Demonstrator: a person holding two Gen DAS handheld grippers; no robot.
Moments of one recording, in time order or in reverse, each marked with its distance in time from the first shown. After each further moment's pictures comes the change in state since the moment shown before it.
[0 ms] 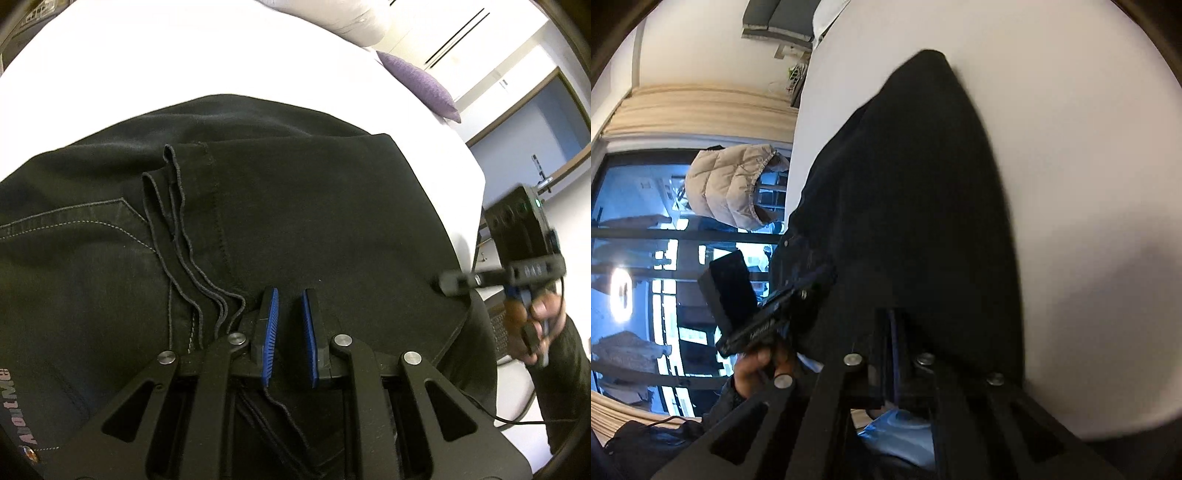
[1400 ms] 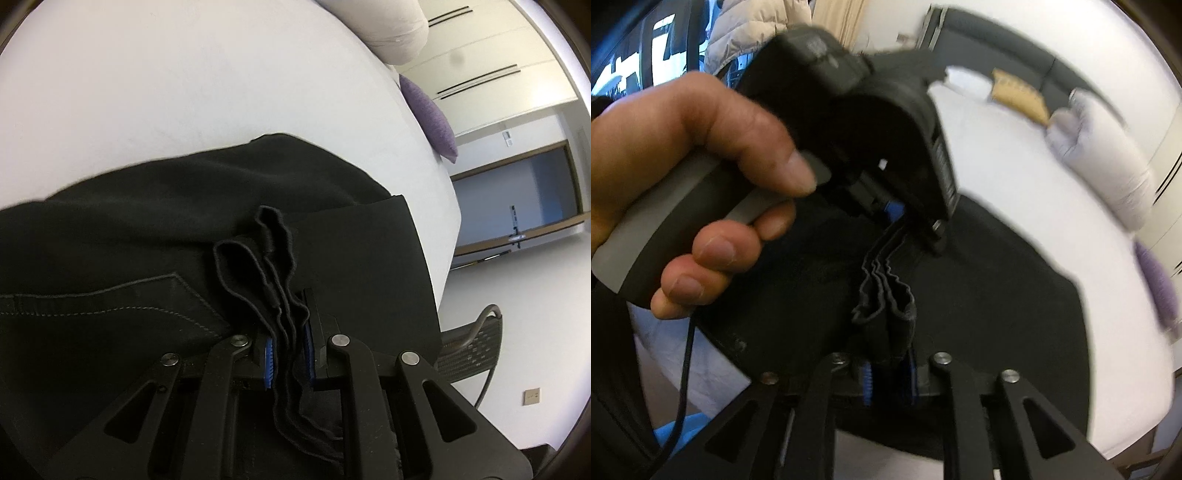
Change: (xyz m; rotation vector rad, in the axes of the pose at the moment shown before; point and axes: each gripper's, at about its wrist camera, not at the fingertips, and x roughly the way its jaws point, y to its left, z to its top) left arm 0.002 0.050 0.067 -0.241 0.089 -0.192; right arm 0.158 0.187 -0.114 -0.925 -0.204 -0.858
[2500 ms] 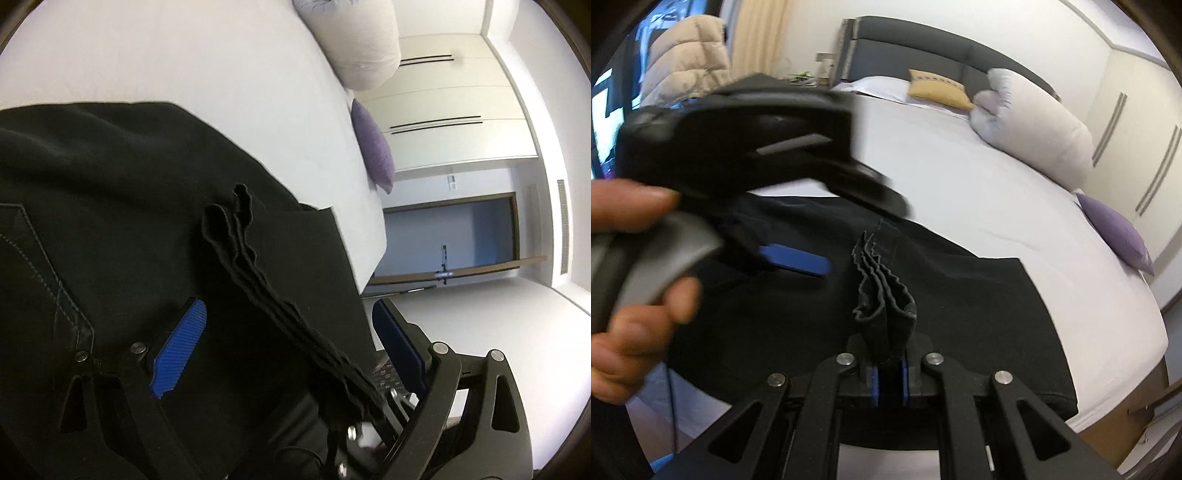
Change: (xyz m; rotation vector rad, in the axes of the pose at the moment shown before) left arm 0.008 -0.049 -0.007 -0.153 -0.044 -0.307; right arm -0.040 -0.088 -0.023 0.204 -0.093 -0.180
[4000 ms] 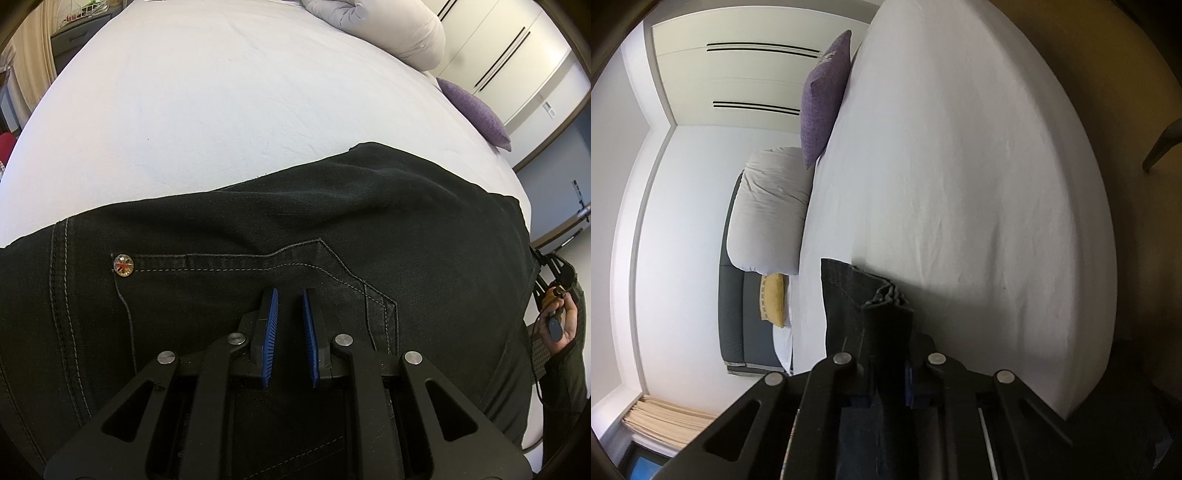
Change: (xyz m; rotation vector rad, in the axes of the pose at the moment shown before) left arm -0.056 0.044 -0.026 0.338 -0.131 0.653; right arm 0.051 -0.372 -0.219 1.730 -0.337 0.214
